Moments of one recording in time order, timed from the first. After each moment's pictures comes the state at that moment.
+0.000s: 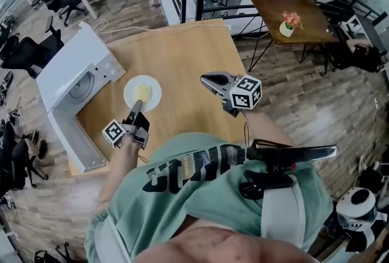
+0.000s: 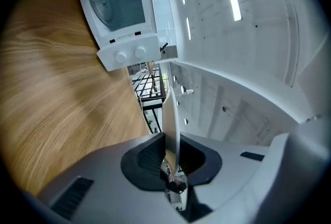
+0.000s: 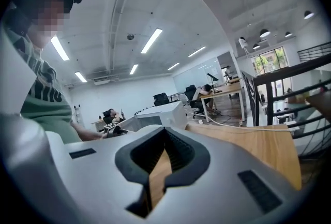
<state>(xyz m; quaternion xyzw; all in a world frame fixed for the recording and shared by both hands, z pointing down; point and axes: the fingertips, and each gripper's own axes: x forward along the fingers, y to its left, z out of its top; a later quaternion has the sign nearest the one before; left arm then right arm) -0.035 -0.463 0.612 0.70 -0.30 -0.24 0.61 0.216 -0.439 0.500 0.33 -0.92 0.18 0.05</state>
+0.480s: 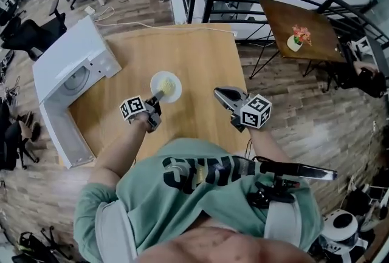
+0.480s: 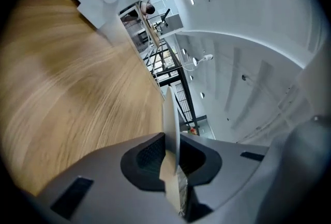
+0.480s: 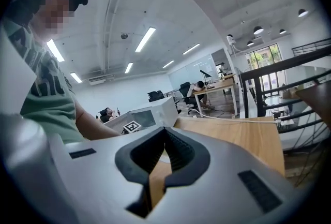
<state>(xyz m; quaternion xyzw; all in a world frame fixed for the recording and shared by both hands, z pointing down) 0.091 -0.515 0.722 0.73 -0.29 -0.05 0.62 0.288 -0.435 0.541 0.36 -0.91 0.20 0.06</state>
